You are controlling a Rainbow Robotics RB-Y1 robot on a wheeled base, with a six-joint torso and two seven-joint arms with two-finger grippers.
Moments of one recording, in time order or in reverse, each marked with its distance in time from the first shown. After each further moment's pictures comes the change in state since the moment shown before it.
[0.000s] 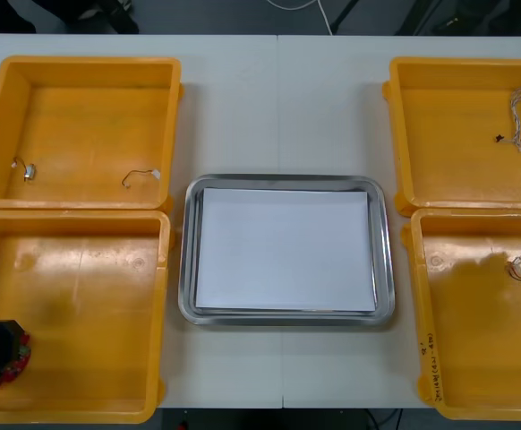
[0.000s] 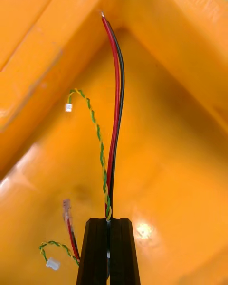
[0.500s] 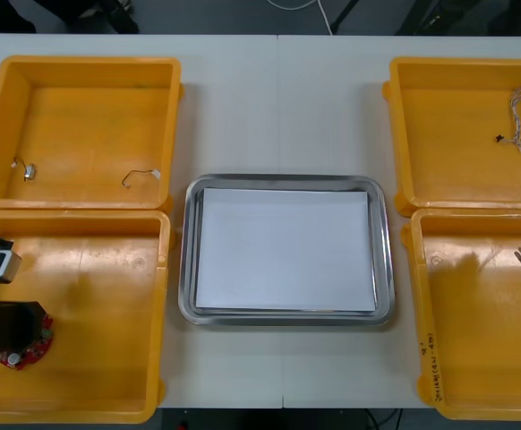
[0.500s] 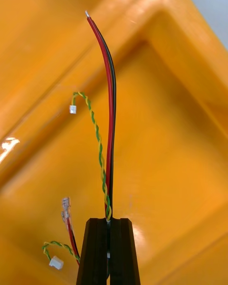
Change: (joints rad) right arm -0.039 -0.002 -0.051 -0.197 -0.021 0.174 0.003; left arm -0.117 0.000 -0.048 0.000 0.046 0.074 0.001
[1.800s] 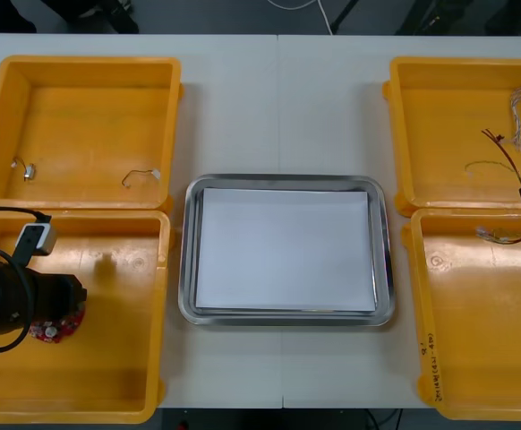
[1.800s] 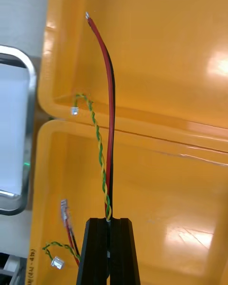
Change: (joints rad) right arm -0.188 -0.227 0.205 -0.063 -0.417 0.003 0.478; left arm -0.196 0.000 -0.122 0.005 -0.006 0.110 0.121
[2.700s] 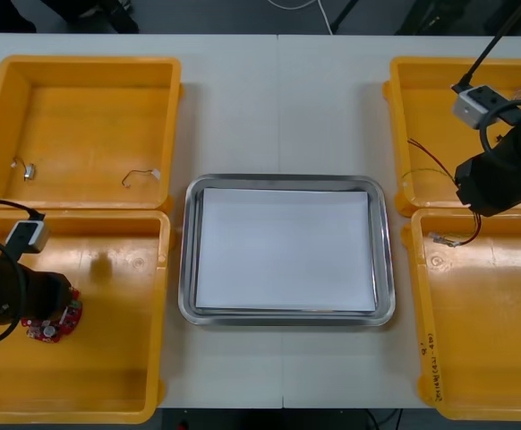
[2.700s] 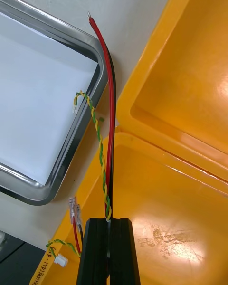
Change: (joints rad) right arm -0.182 -0.013 0.308 -0.002 -0.002 0.000 0.000; left arm -0.069 0.013 0.021 -0.009 -0.003 0.199 0.016
